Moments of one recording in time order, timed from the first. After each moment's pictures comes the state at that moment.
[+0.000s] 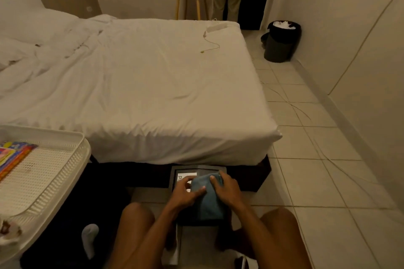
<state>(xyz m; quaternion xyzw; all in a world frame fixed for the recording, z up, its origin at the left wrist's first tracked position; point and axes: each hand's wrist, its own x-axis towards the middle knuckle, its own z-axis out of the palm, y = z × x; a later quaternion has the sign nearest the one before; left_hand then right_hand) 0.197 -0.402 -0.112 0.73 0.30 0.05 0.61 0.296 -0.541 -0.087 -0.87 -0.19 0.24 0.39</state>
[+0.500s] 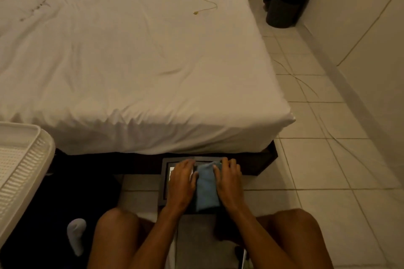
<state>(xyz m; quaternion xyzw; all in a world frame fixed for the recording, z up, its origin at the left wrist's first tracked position) 0.241 -0.383 -0.182 0.90 0.23 0.14 0.35 0.328 -0.514 -0.171 -0.94 -0.19 0.07 0.28</state>
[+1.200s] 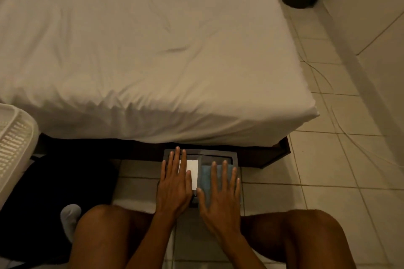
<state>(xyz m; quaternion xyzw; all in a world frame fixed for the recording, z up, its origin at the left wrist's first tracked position) 0.216 -0.367 -0.231 0.94 0.27 0.06 0.19 0.262 -0.512 -0.203 -0.94 -0.27 0.08 0.17</state>
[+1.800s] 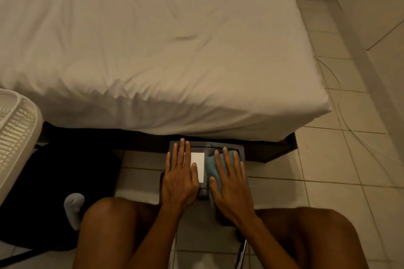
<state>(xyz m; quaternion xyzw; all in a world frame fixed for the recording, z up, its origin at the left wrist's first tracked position) 0.217 -0.368 -0.228 0.94 0.29 0.05 0.20 0.295 -0.517 -0.212 -0.91 -0.37 0.08 0.18</state>
